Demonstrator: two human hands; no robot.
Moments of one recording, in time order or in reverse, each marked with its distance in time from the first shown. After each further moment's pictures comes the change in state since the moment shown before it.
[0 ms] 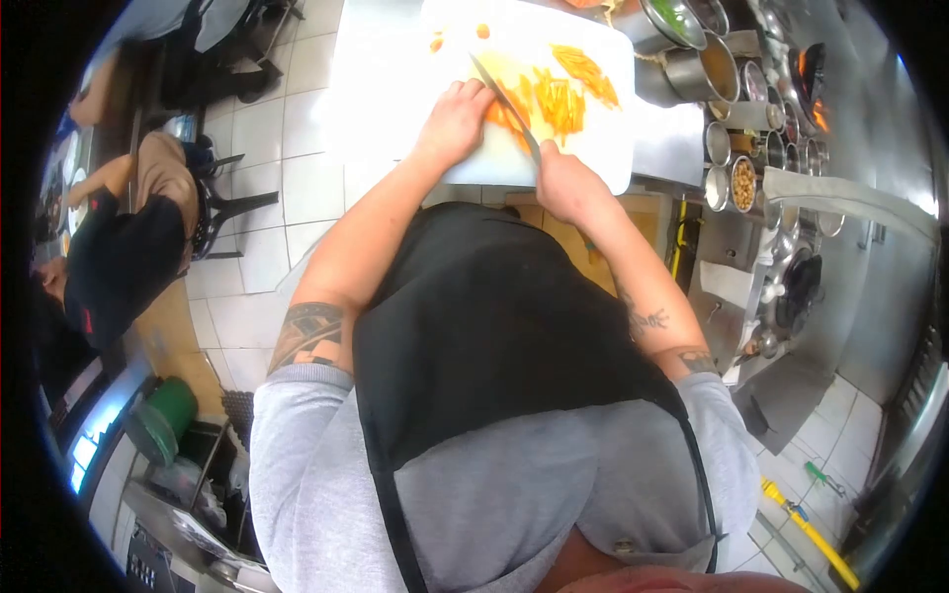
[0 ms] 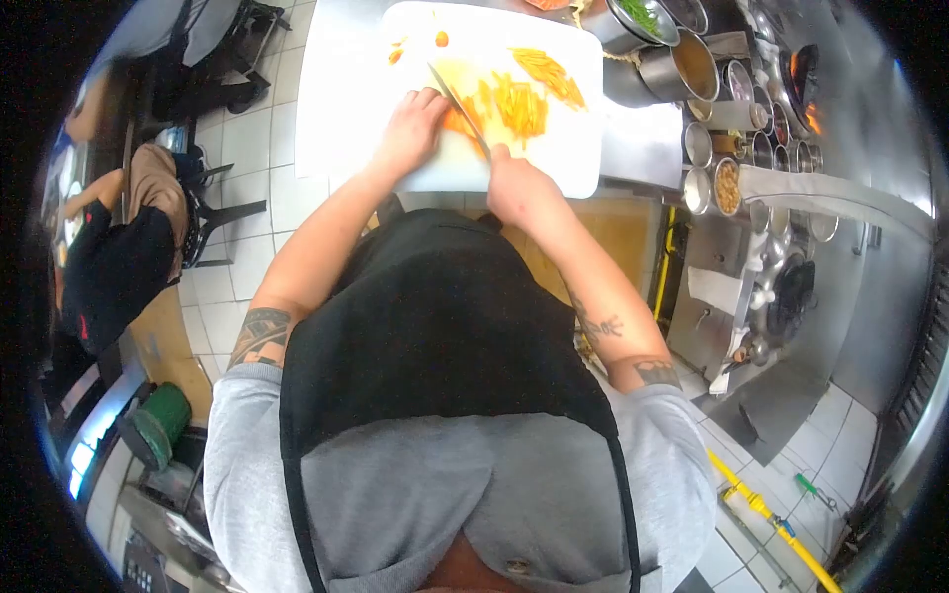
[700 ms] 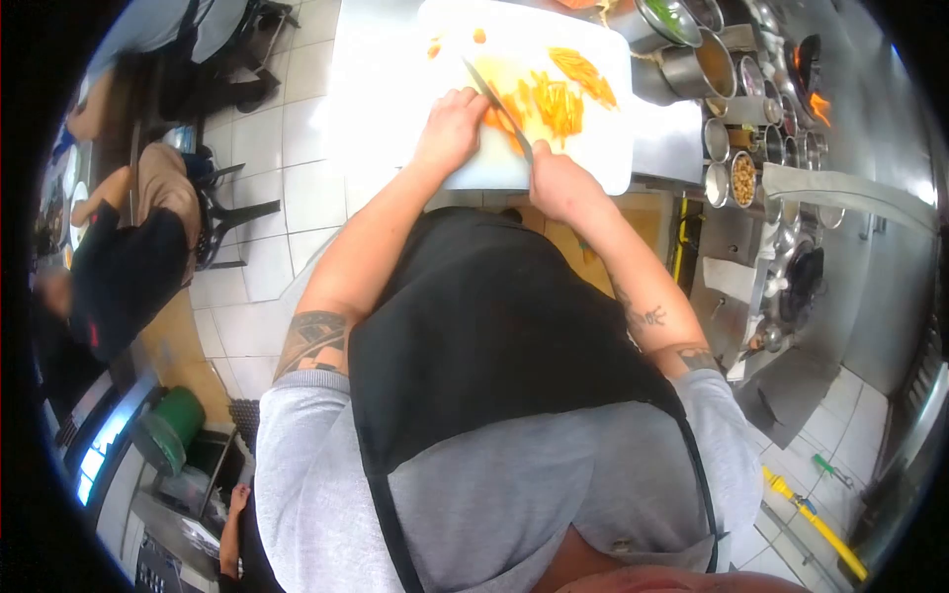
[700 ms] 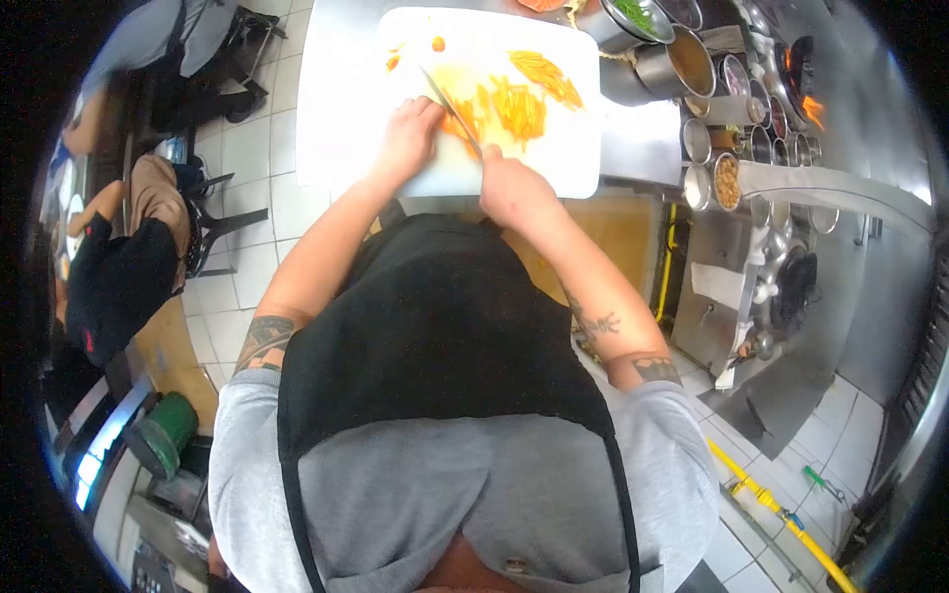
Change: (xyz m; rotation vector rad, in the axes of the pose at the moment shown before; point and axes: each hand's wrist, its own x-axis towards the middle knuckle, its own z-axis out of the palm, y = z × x) left_hand -0.003 -0.003 0.000 -0.003 -0.024 -0.051; right_hand -0.002 -0.014 -0.004 -0.002 0.013 -0.004
